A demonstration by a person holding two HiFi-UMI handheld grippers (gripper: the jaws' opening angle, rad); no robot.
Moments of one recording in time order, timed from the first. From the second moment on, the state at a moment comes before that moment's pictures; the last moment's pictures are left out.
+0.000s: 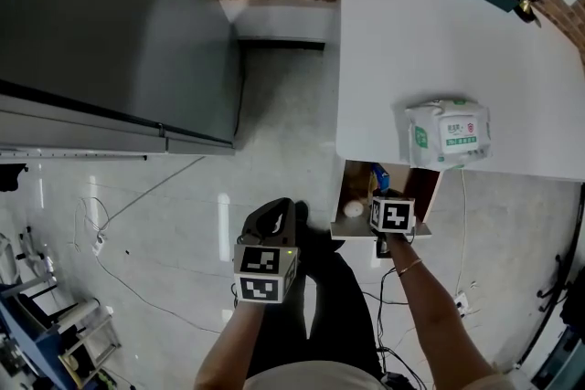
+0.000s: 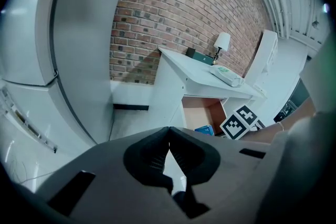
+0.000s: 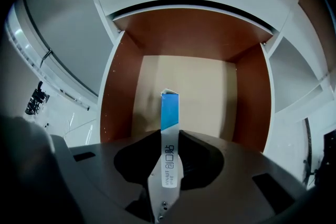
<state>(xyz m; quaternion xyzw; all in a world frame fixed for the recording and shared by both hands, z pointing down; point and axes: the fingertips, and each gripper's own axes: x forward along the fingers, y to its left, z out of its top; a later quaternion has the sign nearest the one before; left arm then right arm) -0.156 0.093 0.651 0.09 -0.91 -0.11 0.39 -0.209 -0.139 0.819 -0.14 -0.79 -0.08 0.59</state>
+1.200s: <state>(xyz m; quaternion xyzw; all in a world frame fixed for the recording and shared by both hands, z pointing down) -0.174 0.088 0.663 0.11 -0.90 -0.11 0.41 -0.211 -0.135 0.841 -0.13 -0.78 -0.09 0.61</state>
